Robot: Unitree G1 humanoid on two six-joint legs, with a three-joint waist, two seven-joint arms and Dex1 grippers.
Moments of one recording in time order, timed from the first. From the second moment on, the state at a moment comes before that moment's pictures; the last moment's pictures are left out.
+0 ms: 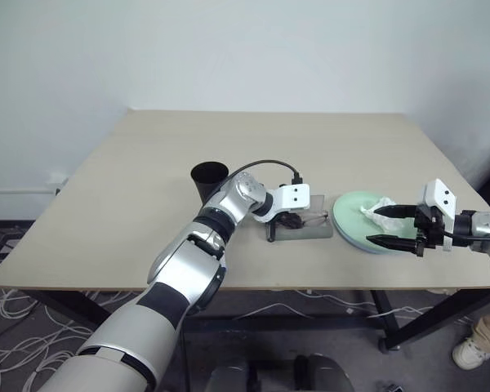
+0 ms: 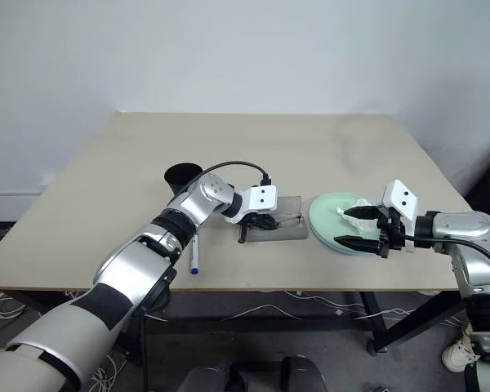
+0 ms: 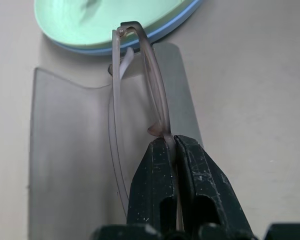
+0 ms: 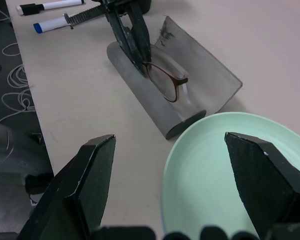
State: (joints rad) left arm -1.19 0.09 -0.40 1.21 0.26 -0.13 -1.13; right arm -0.37 -0.88 -0.05 0.17 0.34 0.27 1.27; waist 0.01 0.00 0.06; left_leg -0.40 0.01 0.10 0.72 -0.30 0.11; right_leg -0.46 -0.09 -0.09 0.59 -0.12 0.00
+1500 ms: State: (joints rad) left arm -1.19 0.10 -0.38 1.23 0.30 -0.19 -1.14; right arm -0.35 -0.87 -0.05 0.16 0.34 0.27 1.25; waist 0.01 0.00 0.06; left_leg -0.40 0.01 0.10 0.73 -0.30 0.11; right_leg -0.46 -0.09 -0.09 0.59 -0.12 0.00
